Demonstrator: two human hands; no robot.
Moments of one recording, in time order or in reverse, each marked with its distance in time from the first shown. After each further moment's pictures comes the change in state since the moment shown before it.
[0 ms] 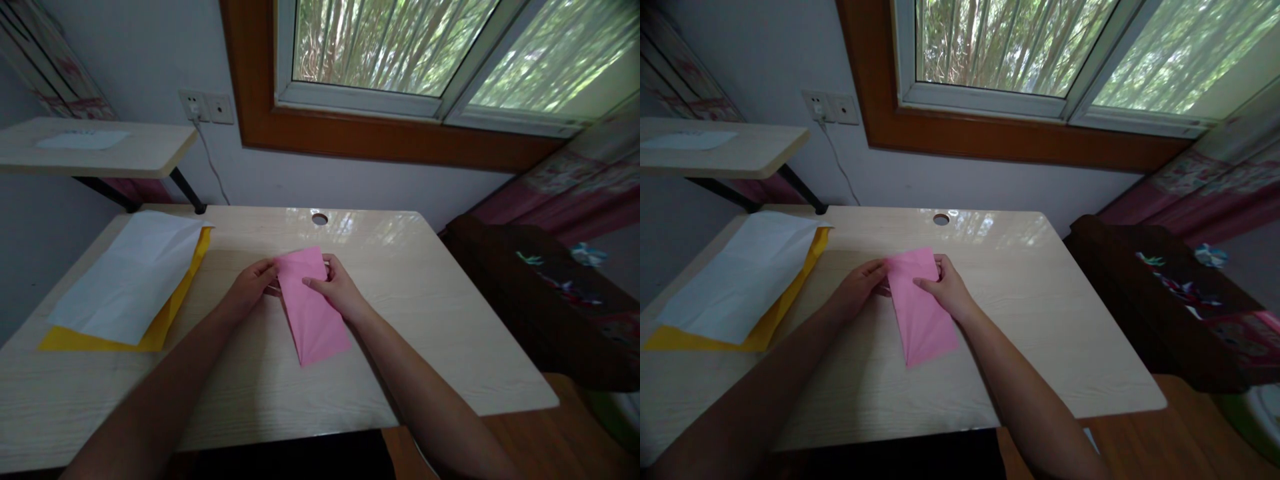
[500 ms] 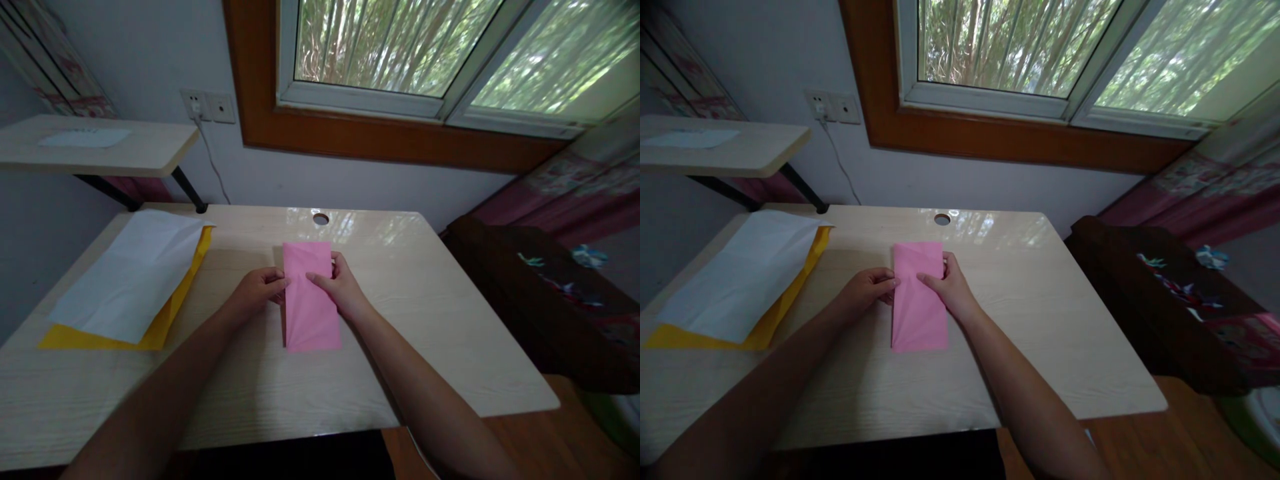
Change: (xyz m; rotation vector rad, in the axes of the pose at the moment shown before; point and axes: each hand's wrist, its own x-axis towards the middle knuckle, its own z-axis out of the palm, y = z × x) left_hand -0.003 -0.003 0.005 0.067 -0.059 -0.063; right_hand 0.001 0.003 -0.003 0.020 0.069 -0.037
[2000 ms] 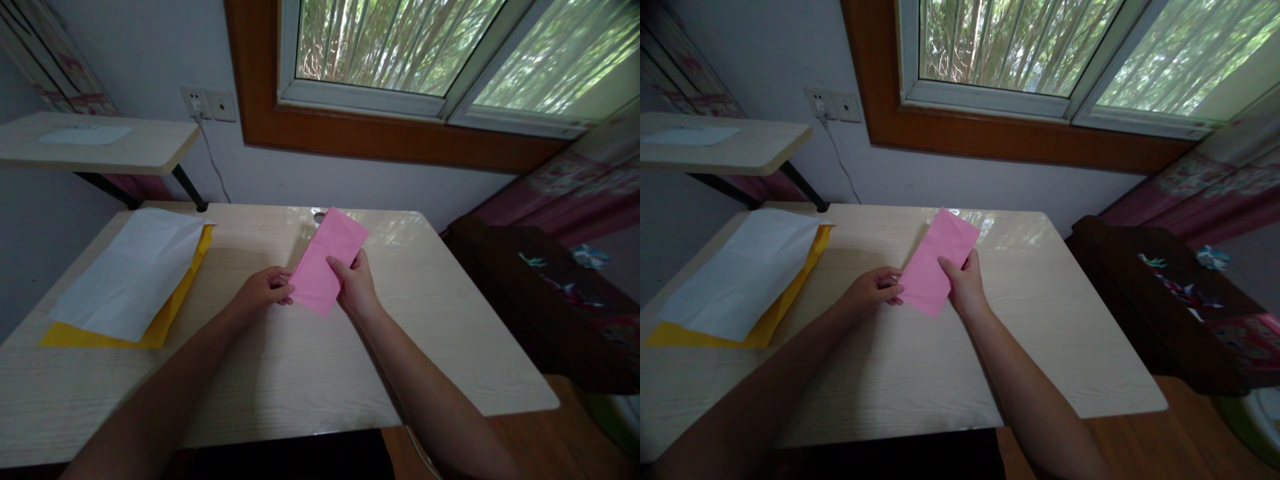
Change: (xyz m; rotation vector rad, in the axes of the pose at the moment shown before) left_hand 0.000 -0.007 0.004 0.085 -0.029 0.067; right_hand 0.005 -0.010 -0.002 0.229 0.262 -0.131
